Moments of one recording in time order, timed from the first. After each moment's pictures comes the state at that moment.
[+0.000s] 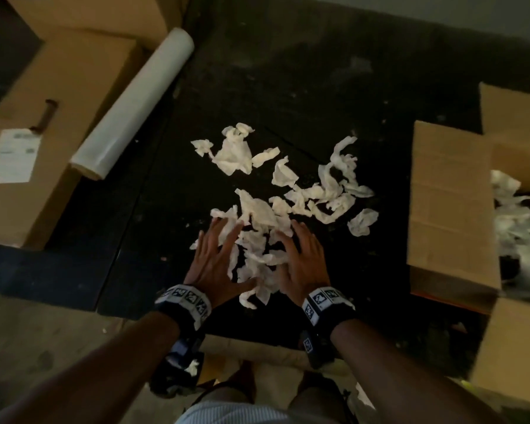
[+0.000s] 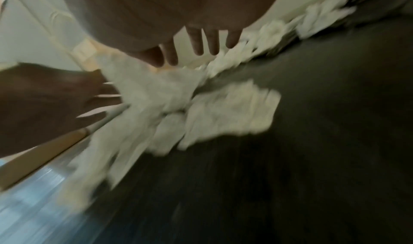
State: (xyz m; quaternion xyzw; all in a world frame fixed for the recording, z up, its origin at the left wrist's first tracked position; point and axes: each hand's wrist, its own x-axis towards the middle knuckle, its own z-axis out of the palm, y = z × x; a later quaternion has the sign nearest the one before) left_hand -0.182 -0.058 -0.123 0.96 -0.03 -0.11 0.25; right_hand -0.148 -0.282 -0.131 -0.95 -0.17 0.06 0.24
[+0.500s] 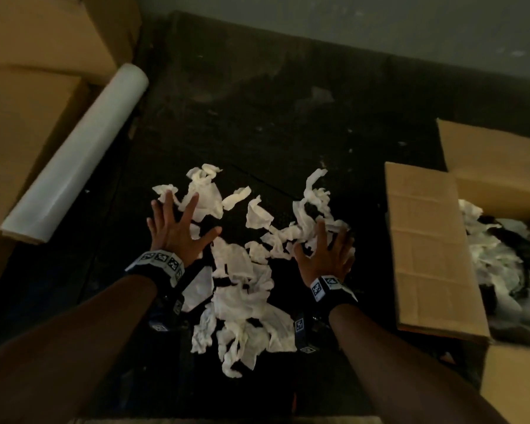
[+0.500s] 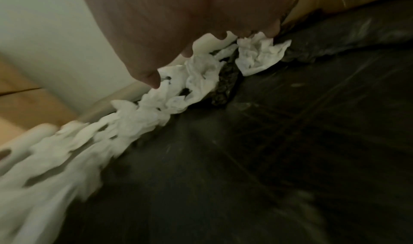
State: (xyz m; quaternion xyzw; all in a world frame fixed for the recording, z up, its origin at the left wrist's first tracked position) left_hand 0.006 -0.012 -0.145 0.97 0.10 -0.13 0.20; right_hand -0.026 -0.323 -0.156 -0.96 0.21 0.09 0.16
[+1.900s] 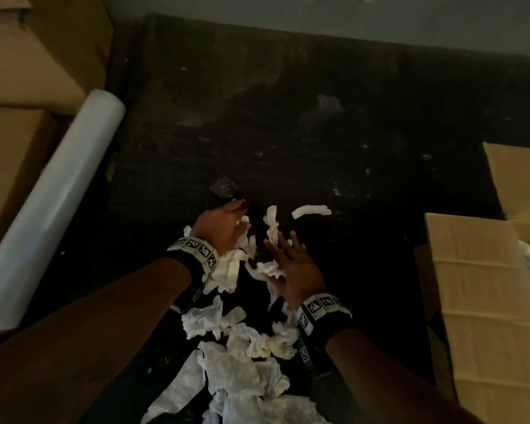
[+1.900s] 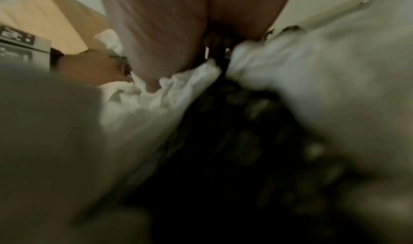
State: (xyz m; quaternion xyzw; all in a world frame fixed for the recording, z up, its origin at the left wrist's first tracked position) left_hand 0.176 -0.064 -0.145 0.96 -0.17 -0.17 0.15; right_hand 0.075 -0.271 -0.167 -0.96 -0.11 0.15 0.20
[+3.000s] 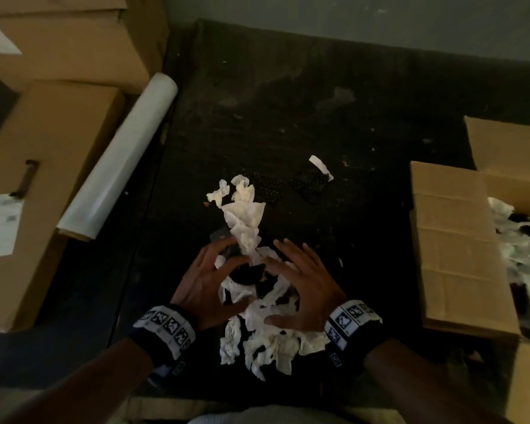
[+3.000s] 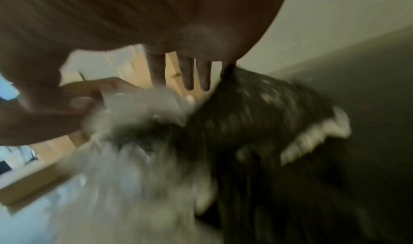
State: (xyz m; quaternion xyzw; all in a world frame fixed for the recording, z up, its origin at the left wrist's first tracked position) left_hand -0.104 -0.008 -0.084 0.94 -0.19 -0.03 0.29; right_hand -0.082 -0.272 -0.071 -0.92 -0.32 0.15 0.20
